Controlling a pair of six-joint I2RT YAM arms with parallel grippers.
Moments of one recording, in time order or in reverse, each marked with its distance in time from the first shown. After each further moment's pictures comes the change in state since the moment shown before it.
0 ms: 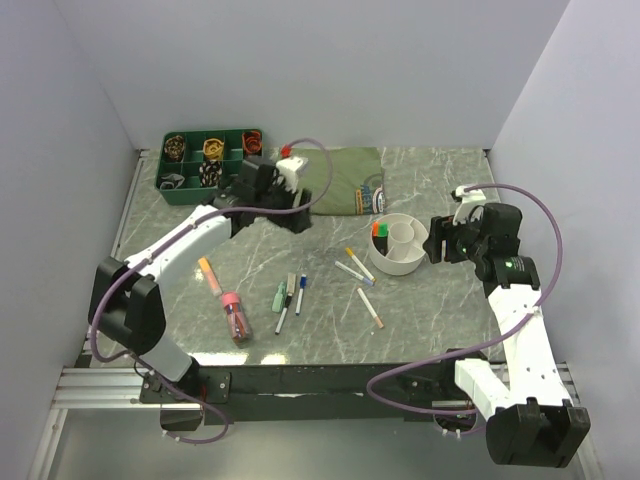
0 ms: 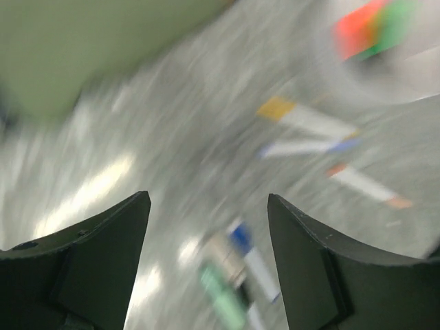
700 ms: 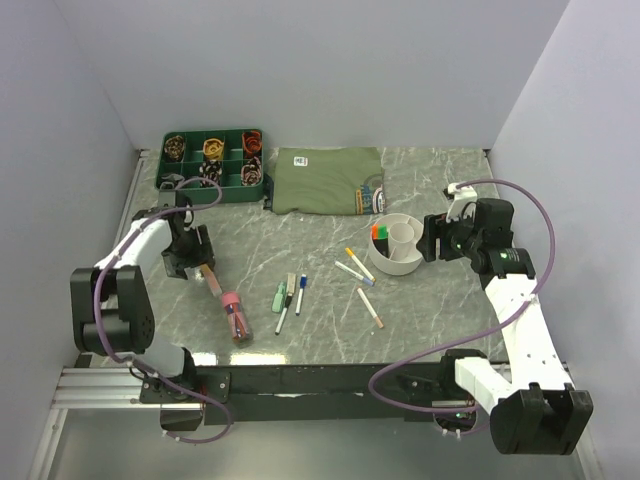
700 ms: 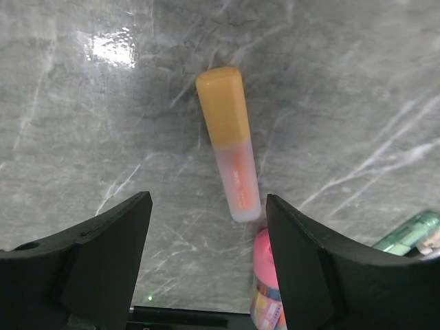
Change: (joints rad) left arm 0.568 -0.062 -0.311 -0.443 -0.312 -0.227; right arm 0.041 0.061 0.017 -0.001 -0.016 0.007
